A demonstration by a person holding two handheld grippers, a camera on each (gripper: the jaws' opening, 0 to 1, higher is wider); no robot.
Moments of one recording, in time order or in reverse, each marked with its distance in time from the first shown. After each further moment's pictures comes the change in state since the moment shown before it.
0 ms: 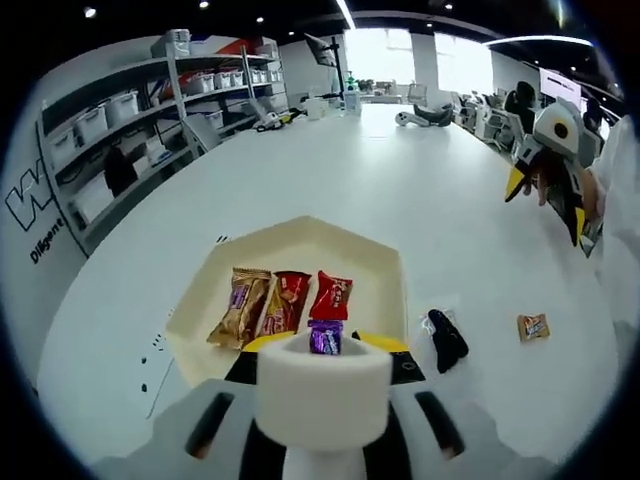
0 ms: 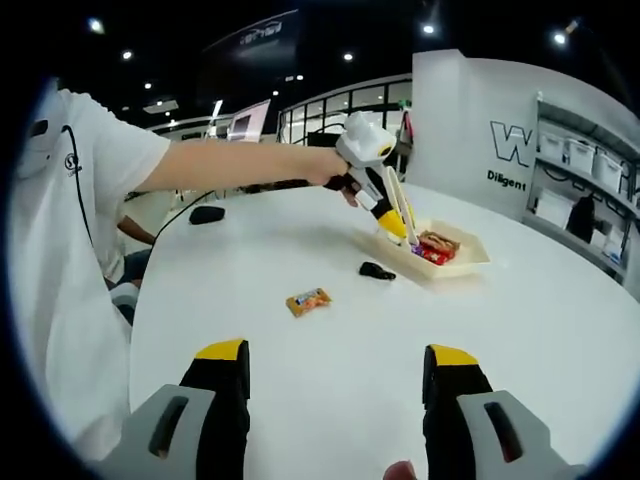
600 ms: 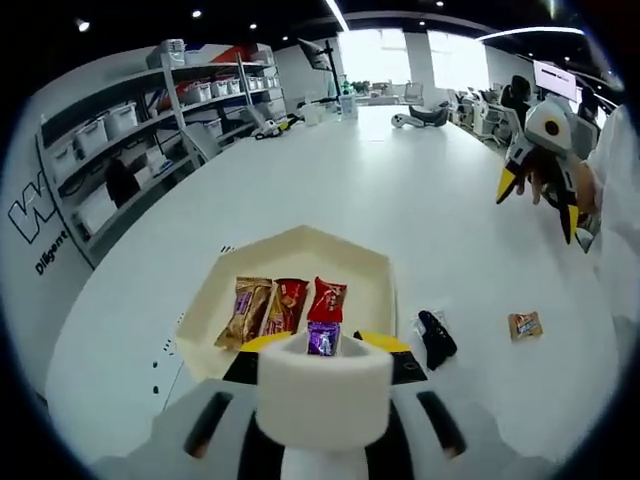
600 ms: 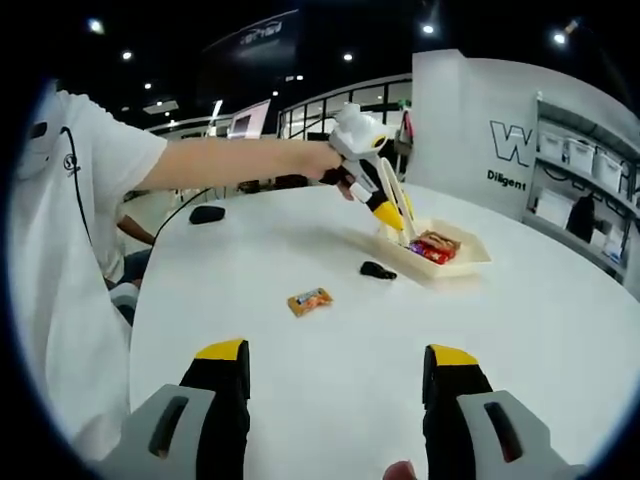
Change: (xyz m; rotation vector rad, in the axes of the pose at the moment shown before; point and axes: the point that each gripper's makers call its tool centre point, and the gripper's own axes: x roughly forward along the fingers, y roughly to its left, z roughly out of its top) left arm -0.016 -0.007 0.007 0.026 -0.017 0.023; right arm 0.000 0.002 -0.001 0.001 -0.002 0.000
